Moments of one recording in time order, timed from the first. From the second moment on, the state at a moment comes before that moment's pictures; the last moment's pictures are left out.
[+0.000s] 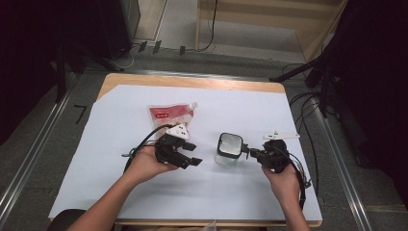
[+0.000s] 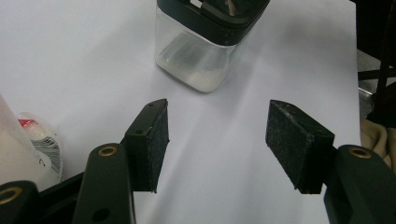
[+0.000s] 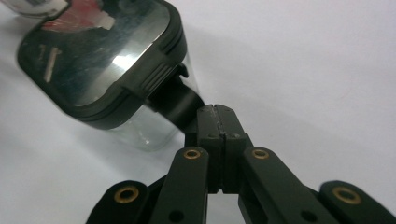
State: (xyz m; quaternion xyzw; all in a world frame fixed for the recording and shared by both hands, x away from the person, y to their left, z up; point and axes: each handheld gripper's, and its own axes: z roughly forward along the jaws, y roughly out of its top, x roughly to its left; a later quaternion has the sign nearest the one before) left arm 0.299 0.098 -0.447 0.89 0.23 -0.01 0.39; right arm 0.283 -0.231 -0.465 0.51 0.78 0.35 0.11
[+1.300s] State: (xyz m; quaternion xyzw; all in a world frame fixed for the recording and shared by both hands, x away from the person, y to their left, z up) left arm 0.322 0.053 -0.464 0.88 0.28 0.01 0.39; right arm 0.271 -0.226 -0.460 0.49 0.78 0.37 0.11
